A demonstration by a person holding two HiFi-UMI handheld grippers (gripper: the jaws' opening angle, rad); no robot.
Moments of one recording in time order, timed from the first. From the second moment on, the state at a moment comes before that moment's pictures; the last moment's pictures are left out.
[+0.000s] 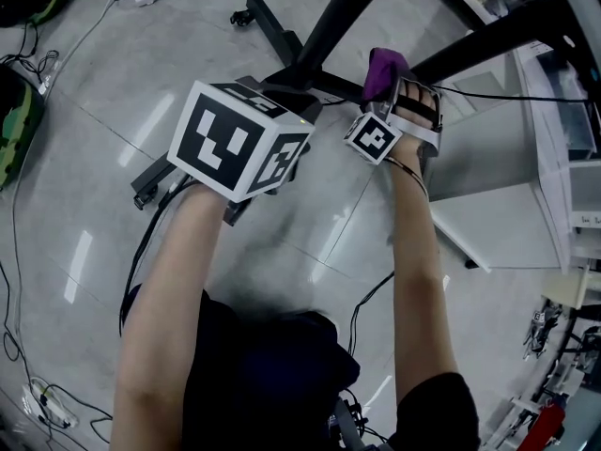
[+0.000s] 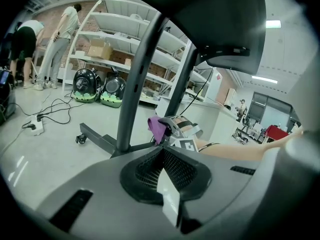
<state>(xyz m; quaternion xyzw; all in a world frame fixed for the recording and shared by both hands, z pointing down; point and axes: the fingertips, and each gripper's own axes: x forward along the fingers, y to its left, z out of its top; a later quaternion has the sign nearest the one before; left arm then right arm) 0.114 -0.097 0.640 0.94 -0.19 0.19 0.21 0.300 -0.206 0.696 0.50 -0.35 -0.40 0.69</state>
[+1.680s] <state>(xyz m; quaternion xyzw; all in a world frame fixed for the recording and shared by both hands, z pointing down) 0.122 -0.074 0.628 0.95 -0.17 0.20 0.19 0.342 -0.101 0.422 0.71 -0.29 -0.42 0.48</state>
